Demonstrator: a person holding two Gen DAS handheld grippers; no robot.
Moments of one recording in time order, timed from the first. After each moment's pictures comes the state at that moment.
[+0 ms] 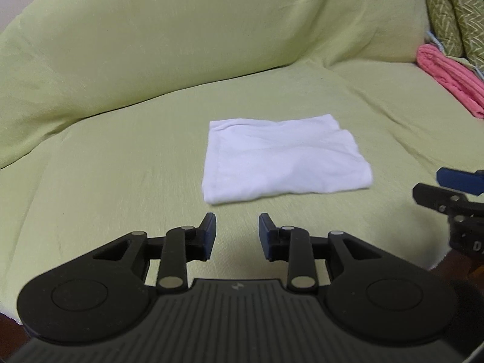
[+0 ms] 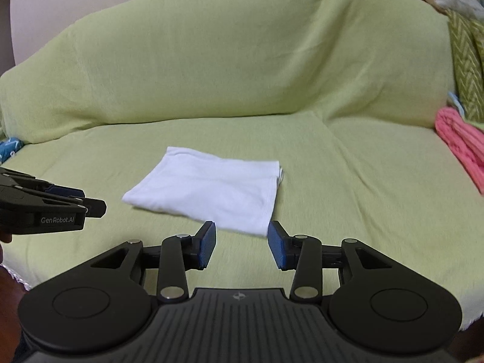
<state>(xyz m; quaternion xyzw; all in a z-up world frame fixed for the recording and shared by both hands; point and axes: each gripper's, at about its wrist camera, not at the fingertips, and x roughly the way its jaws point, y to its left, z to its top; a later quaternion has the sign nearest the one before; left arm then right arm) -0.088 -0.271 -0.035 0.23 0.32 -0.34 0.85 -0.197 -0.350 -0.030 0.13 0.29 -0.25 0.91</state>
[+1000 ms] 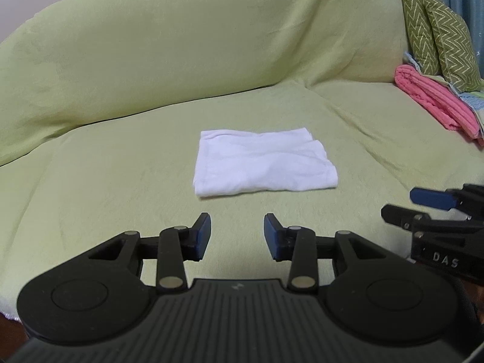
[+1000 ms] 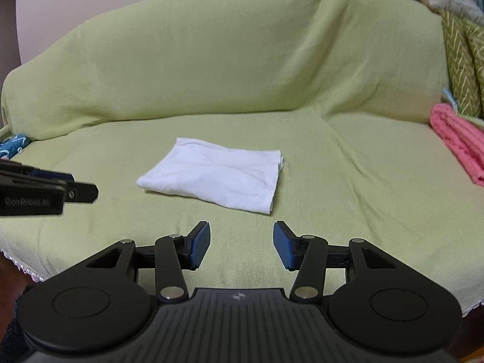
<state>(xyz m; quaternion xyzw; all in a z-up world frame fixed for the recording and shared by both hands) -0.113 -0.239 -0.021 0.19 0.29 -0.37 0.86 -0.210 -0.332 -0.041 0.13 0.28 -0.24 0.92</state>
